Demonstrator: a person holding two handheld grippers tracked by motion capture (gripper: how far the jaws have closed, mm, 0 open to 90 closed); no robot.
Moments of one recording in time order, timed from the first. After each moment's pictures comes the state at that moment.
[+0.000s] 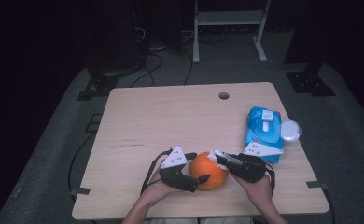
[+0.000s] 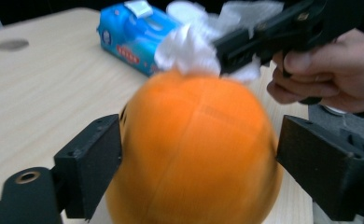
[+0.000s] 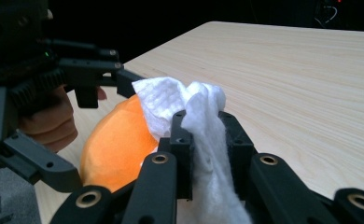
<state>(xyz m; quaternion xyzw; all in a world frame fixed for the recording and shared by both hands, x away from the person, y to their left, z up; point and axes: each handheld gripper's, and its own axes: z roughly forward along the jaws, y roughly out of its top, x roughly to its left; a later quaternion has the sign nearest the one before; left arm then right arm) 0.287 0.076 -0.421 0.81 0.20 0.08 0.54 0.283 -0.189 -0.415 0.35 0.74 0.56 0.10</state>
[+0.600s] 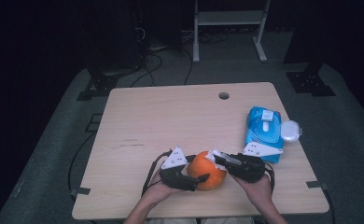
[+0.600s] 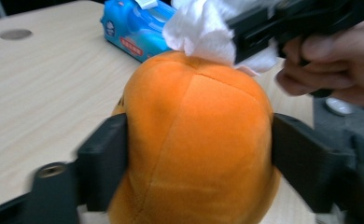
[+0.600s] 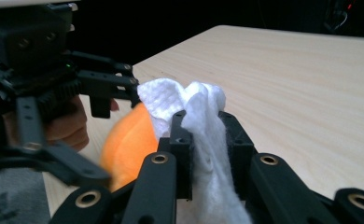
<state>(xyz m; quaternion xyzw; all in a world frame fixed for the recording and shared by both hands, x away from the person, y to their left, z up) 0.285 0.076 -0.422 0.81 0.22 0.07 0.54 0.281 -0.186 -0.410 0.33 0.75 0.57 0.10</state>
